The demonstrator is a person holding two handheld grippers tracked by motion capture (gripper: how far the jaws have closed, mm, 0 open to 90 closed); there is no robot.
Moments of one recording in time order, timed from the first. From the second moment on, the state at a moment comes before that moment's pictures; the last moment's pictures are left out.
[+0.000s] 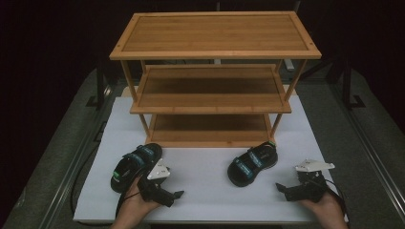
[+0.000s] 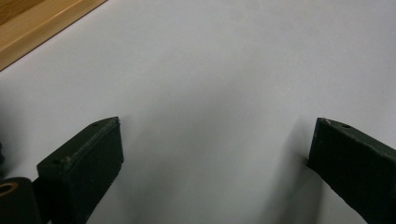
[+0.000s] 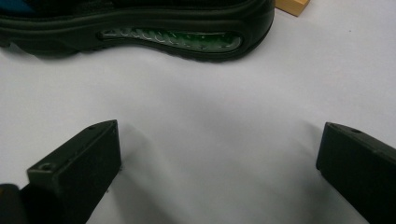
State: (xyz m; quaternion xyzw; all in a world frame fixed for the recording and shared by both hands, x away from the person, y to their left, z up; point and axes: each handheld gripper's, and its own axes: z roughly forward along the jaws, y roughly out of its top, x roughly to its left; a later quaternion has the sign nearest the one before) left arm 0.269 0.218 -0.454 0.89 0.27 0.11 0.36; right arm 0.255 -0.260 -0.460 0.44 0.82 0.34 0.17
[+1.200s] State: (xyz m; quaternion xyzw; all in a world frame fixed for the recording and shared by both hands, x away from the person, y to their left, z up) left arm 0.252 0.243 -0.386 0.86 0.30 0.10 0.40; right arm 0.256 -0.260 -0.460 0.44 0.82 0.34 0.17
